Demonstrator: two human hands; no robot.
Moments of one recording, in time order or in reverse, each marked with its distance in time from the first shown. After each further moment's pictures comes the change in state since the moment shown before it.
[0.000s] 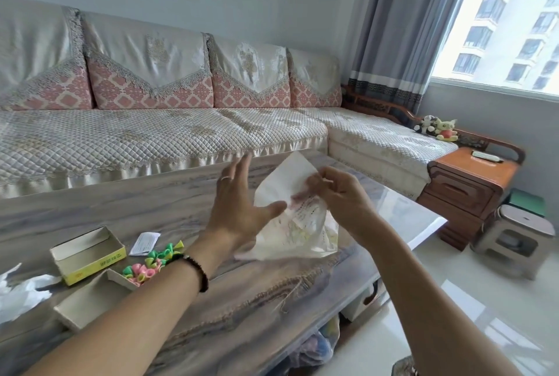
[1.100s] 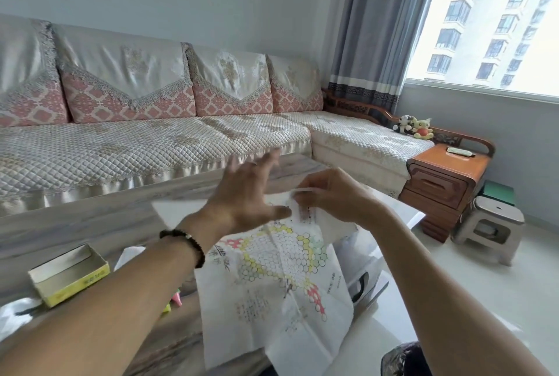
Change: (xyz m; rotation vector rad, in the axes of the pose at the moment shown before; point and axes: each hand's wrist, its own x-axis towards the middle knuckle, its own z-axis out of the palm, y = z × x) left_hand 0.023 0.041 -0.007 0.295 -0.242 0.334; right_hand -0.002 -0.024 -0.035 -0.456 -0.145 -0.027
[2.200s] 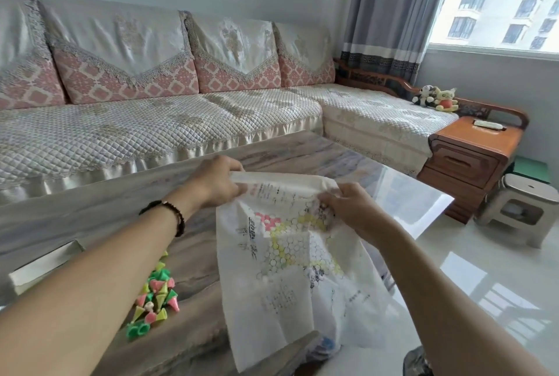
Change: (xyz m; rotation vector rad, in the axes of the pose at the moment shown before) left_hand 0.053 -0.095 0.030 -0.129 -0.226 -0.322; right_hand 0.043 0.088 0.044 0.305 0.118 0.401
